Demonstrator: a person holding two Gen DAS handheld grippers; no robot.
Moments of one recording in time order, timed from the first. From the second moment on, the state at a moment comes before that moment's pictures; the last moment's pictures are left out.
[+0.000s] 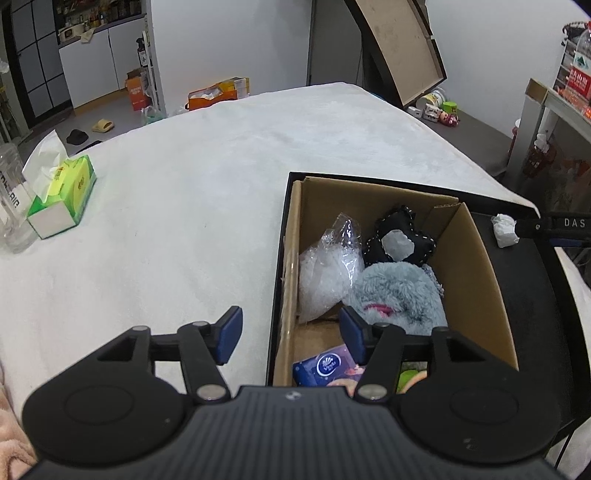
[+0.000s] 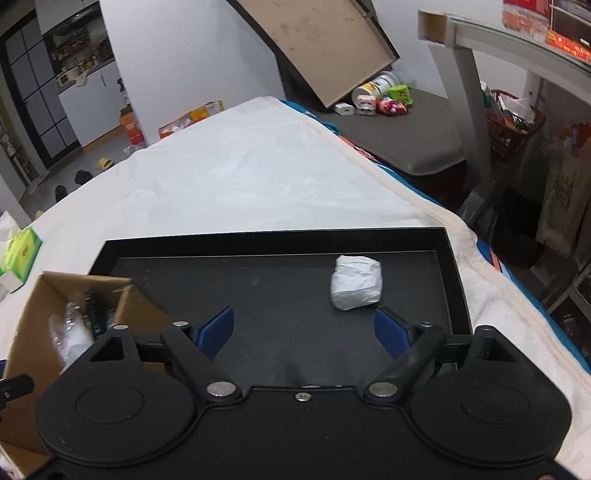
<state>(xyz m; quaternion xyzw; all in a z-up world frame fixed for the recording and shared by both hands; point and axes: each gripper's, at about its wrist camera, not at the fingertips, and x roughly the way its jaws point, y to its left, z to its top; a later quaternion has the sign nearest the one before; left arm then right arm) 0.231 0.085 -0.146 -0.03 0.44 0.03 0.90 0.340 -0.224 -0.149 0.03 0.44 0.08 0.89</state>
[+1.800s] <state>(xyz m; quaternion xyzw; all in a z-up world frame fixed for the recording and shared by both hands) 0.237 0.088 -0.152 -0.03 0.44 0.02 0.90 0.350 -0.222 -0.155 -0.01 0.45 0.09 0.89</state>
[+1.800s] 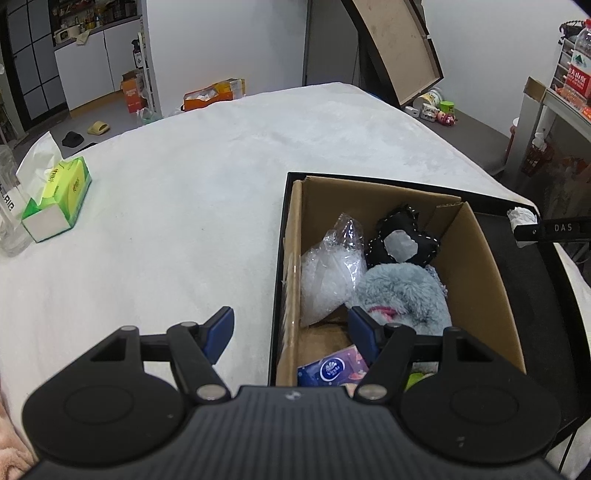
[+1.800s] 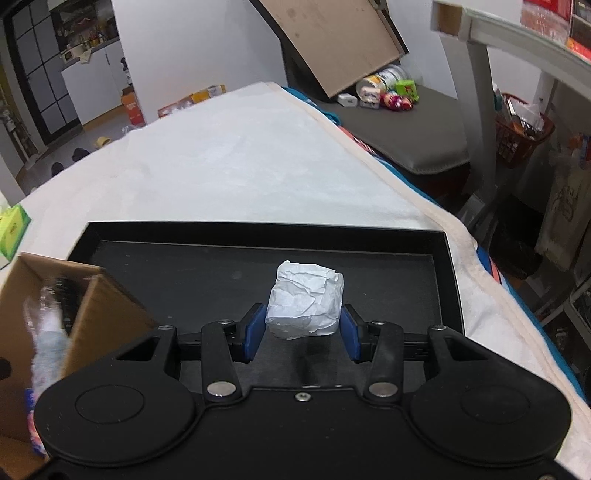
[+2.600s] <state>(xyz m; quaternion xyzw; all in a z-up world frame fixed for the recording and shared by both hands) 0.214 0.109 -0.151 -0.07 0.42 -0.01 0.90 0.313 -0.151 -0.096 -0.01 0.42 0.15 0.90</state>
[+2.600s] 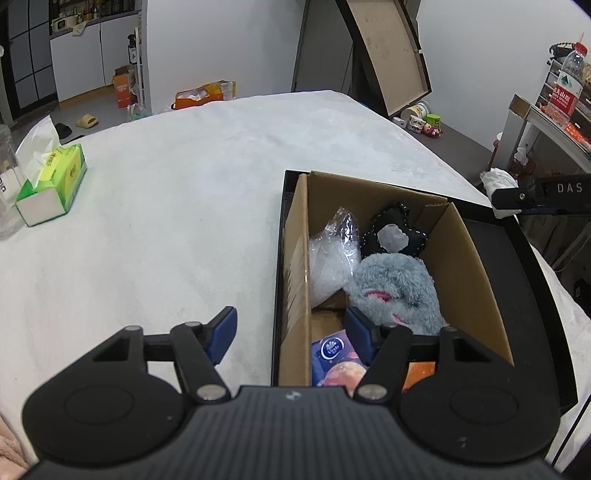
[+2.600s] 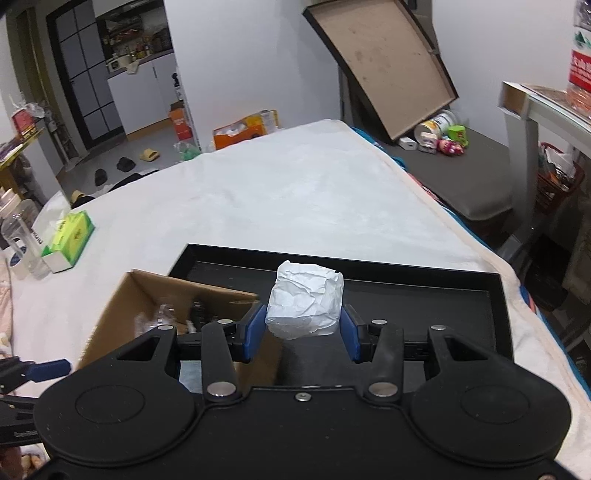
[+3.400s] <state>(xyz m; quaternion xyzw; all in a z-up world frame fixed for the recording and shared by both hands) 0.201 0.124 -0.164 -0.12 0.44 -0.05 0.89 0.277 -0.065 -0.089 -0.04 0.42 0.23 0.88</state>
